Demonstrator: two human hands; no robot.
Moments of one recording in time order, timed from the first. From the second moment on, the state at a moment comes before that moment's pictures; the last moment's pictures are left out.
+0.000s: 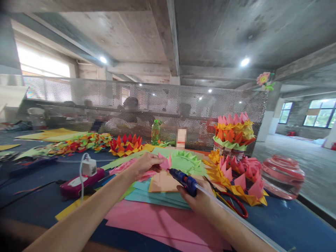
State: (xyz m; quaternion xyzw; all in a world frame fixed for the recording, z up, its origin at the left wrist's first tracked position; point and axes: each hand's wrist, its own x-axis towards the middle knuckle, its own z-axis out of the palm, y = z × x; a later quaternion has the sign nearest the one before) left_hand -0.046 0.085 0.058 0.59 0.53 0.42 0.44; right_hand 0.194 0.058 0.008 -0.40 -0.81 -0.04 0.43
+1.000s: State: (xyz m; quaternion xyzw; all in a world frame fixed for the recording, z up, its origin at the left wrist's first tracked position) left_hand -0.052 0.091 0.054 0.60 0.52 0.42 0.44; right_hand 0.196 0.060 0.006 -0.41 -0.81 -0.04 0.42
